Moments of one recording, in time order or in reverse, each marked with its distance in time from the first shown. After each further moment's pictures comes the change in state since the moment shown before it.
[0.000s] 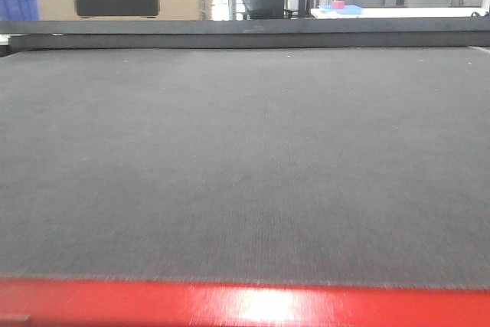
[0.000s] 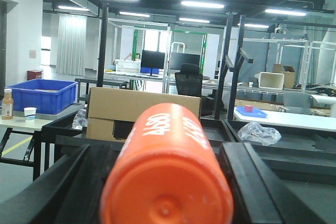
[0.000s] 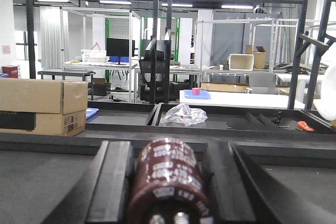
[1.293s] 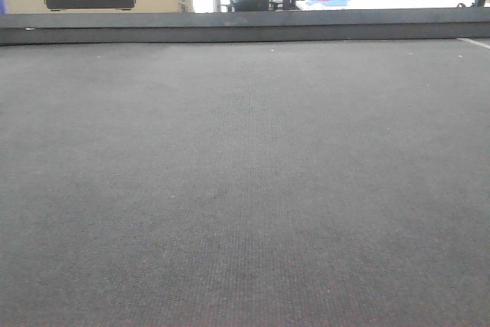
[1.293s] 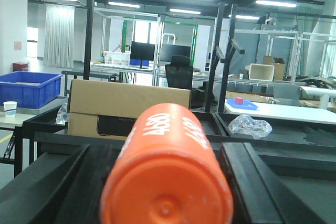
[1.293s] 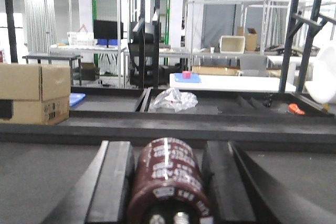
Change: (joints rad) left arm 0.000 0.004 0.000 0.000 -0.002 0.000; right arm 0.000 0.034 0.000 0.002 0.000 0.002
